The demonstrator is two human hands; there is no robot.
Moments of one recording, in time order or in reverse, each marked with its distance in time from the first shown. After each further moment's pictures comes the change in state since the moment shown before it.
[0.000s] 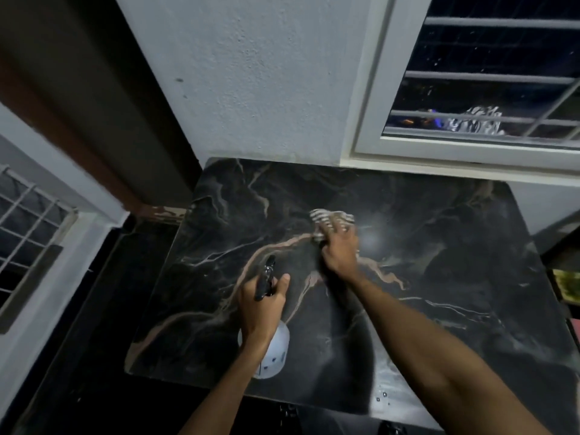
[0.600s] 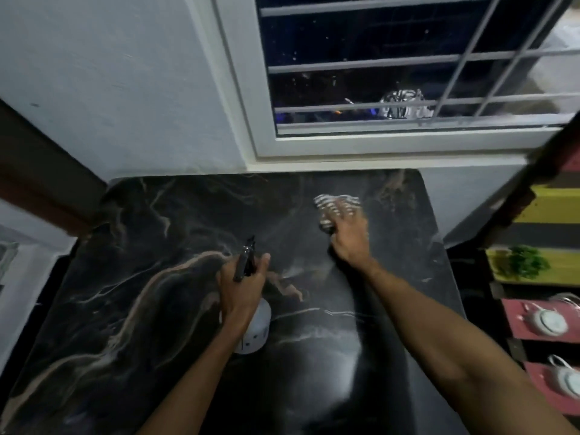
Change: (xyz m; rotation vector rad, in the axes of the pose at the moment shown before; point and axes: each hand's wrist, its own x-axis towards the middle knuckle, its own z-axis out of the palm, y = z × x) left_hand -0.019 0.108 0.188 0.073 -0.014 0.126; right_hand 0.031 0.241 -0.113 -0.049 0.168 -0.061
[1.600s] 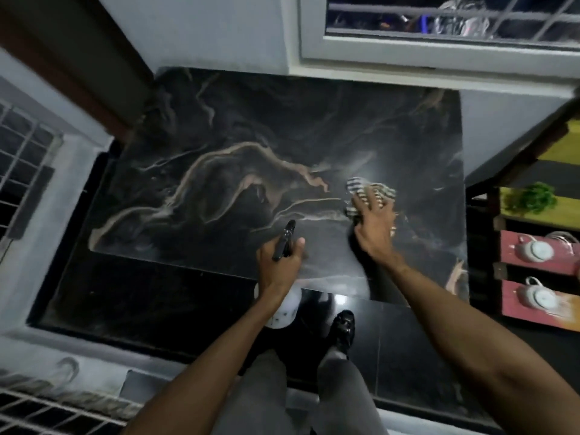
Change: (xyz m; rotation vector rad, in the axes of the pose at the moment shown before) left_hand -0.199 -0.062 -0.040 -0.039 -0.089 -0.191; right_hand -0.219 -0.026 0.001 -0.065 -0.193 0.067
